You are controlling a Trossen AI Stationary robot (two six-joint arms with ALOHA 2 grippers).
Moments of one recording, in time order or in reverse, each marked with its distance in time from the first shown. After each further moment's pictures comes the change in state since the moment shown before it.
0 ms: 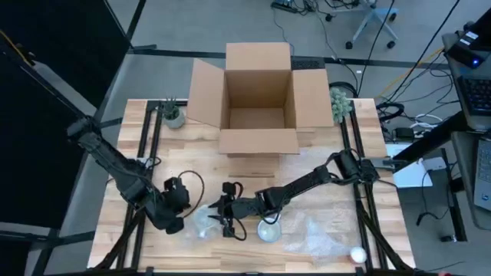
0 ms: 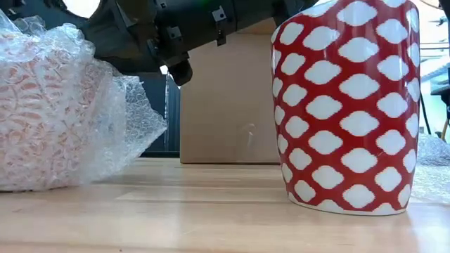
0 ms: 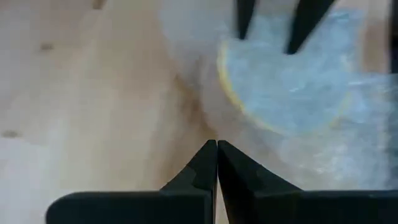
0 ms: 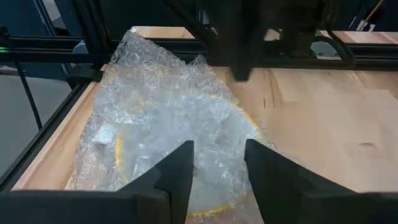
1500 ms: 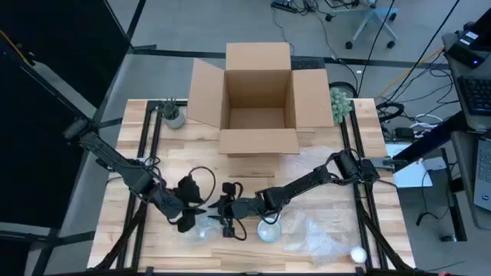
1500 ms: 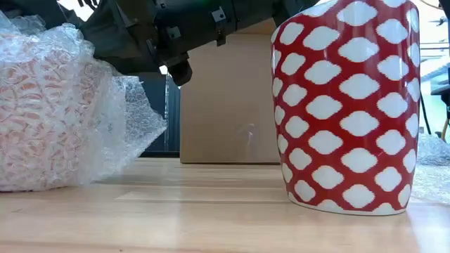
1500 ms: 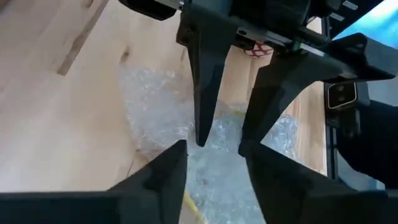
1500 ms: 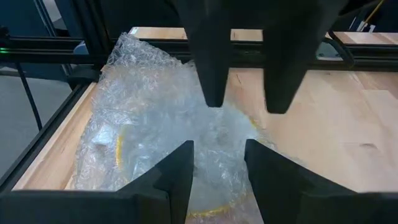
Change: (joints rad) left arm 0.160 -0.011 0.000 0.196 0.050 0.132; right arm 0.000 0.000 -0.001 0.006 0.000 -0.001
